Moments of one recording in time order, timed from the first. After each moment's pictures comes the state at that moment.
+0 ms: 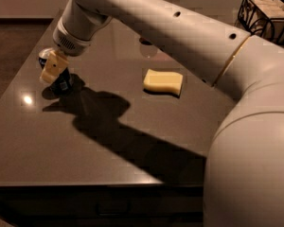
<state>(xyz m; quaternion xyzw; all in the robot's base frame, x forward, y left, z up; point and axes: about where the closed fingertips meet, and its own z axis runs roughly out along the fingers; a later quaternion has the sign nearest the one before) 0.614 0.227 0.905 -0.61 0.72 0.19 0.28</state>
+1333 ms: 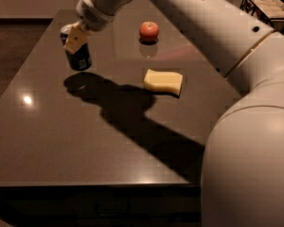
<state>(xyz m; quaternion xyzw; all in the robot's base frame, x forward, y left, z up) 0.658 0.174 0.951 -0.57 0.74 0.19 0.31</state>
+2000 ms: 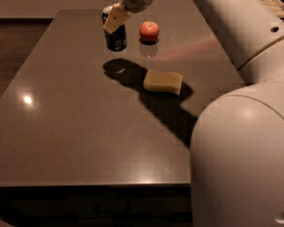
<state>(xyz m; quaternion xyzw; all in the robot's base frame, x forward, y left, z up) 0.731 0.066 0.972 -0.49 0.80 0.14 0.33</state>
